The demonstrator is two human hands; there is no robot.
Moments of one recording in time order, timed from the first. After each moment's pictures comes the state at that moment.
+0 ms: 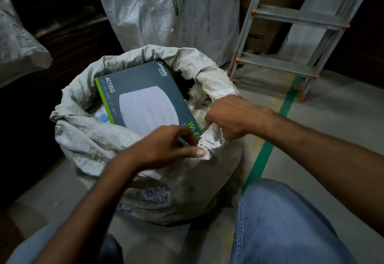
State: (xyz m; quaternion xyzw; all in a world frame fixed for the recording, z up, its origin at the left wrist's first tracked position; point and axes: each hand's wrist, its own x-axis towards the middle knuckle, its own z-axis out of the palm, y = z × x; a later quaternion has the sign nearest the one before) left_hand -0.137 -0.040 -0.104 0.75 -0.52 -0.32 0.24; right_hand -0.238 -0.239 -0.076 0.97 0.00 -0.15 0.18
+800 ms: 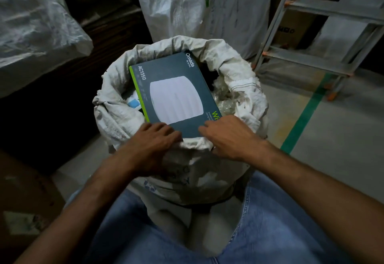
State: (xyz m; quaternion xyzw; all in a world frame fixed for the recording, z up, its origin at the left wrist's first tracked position) left_hand -0.119 0.049 -0.119 0.80 -0.59 -0.06 -0.05; right_hand -0.247 -0.148 -0.114 0.99 0.03 -0.05 0.12
